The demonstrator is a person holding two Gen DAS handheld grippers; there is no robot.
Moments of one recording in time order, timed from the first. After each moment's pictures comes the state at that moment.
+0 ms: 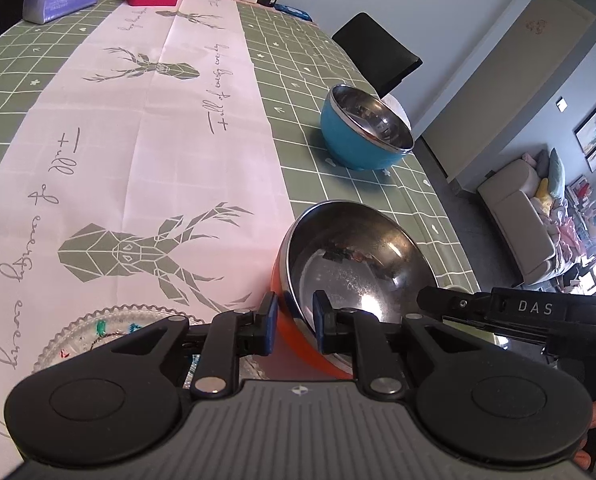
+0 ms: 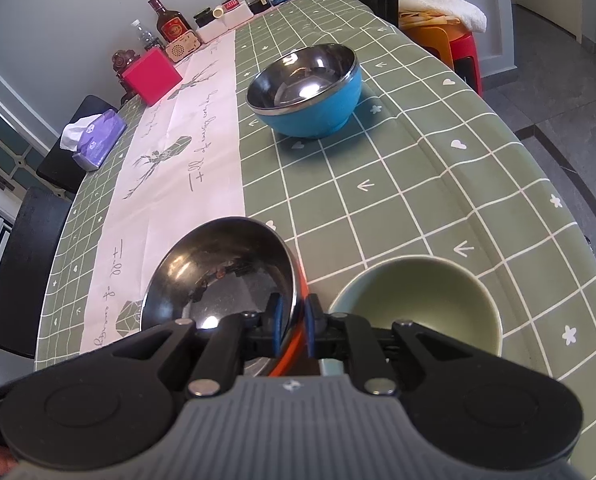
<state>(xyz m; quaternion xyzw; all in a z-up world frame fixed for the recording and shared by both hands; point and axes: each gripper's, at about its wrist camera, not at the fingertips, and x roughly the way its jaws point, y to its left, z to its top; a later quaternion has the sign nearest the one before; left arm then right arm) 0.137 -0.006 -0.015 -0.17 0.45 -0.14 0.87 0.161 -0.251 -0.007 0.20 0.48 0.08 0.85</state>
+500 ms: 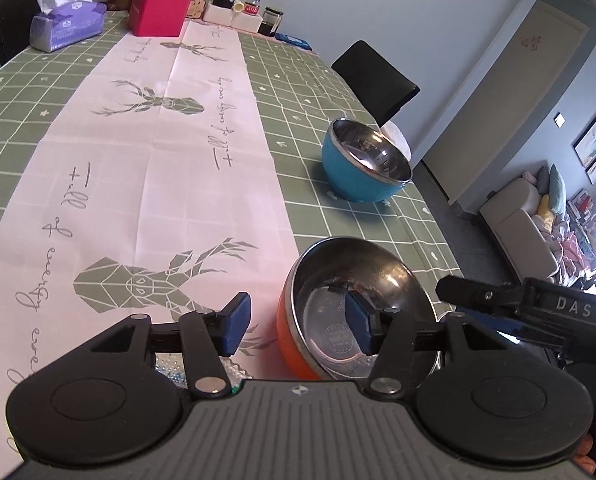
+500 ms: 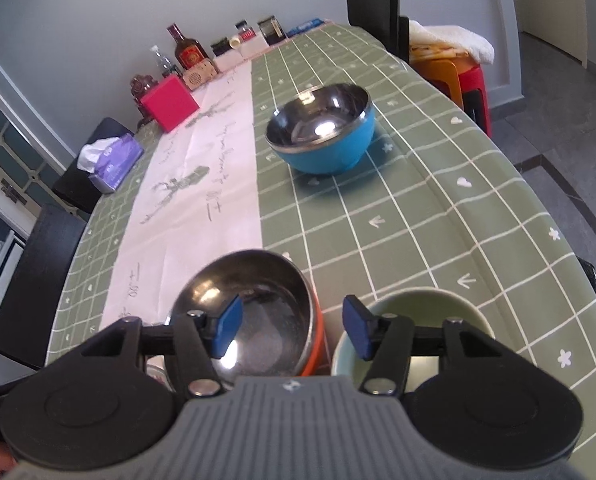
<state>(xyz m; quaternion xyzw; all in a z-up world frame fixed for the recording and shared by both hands) 0.135 -0.001 0.002 -0.16 0.41 -0.13 0.89 0.154 -0.254 0.015 0.20 0.42 0.09 0.88</state>
